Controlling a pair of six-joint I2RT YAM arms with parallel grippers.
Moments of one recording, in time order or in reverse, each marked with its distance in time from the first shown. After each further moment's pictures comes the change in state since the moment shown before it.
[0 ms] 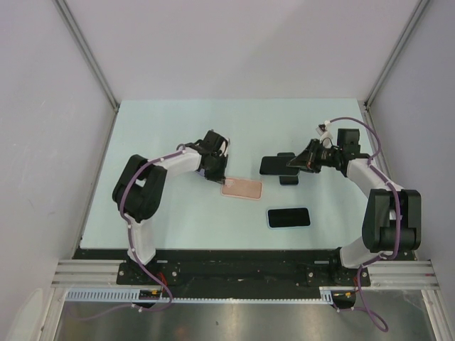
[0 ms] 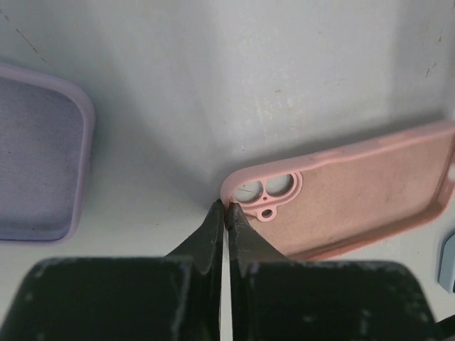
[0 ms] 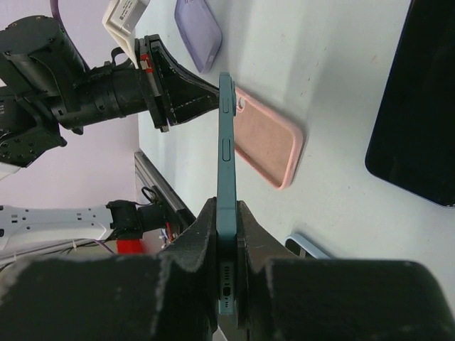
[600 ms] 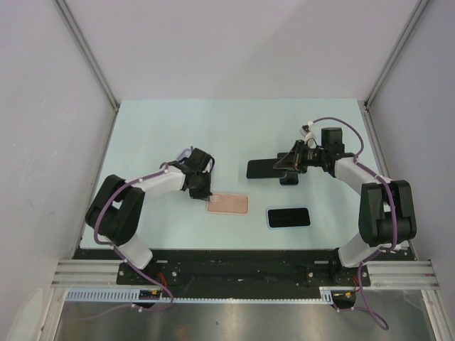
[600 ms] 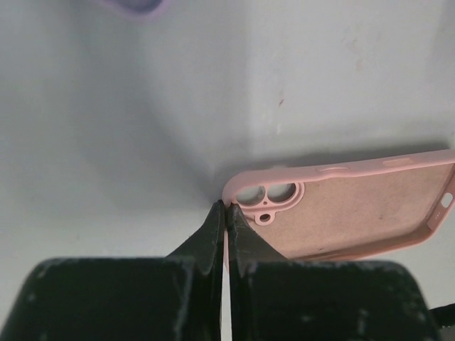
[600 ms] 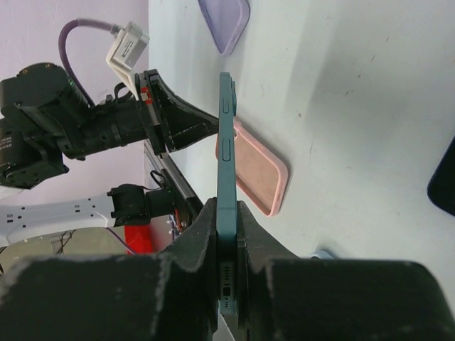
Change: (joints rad) left arm -0.002 -0.262 -0.311 0.004 -0.097 -0.169; right arm 0.118 0.055 0.000 0.106 -0.013 0.070
